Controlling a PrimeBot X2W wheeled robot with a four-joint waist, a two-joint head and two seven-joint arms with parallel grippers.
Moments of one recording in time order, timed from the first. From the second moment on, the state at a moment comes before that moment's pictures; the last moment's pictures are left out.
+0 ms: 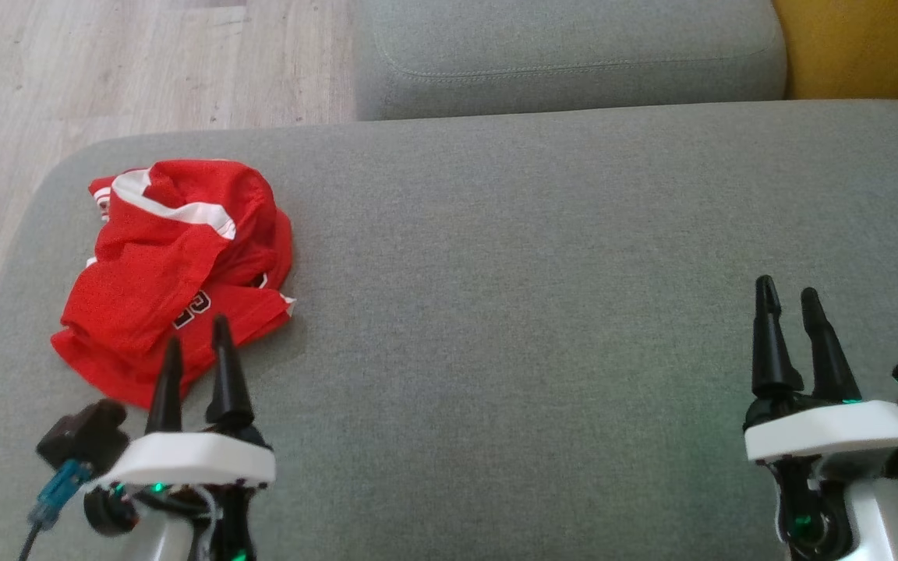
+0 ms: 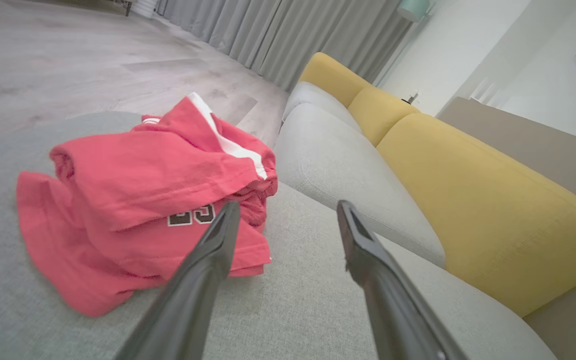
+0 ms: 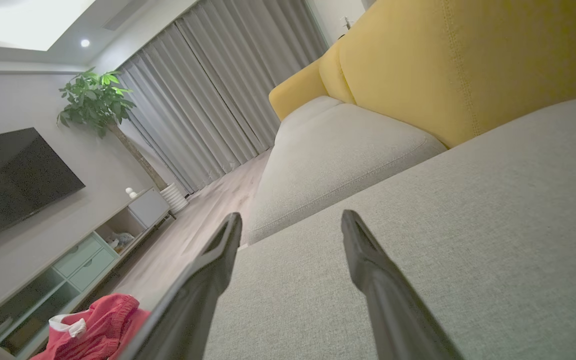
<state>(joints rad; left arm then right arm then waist) -0.05 0.12 -0.19 0.10 -0.73 0.10 -0.08 -0.03 -0.04 -0.02 0.12 0.56 0.13 -0.08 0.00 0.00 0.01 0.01</state>
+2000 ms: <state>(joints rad) -0.05 0.13 -0.35 0.16 -0.30 0.09 -0.25 -0.02 -0.04 0.03 0.20 0.16 0.13 -0.25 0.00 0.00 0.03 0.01</state>
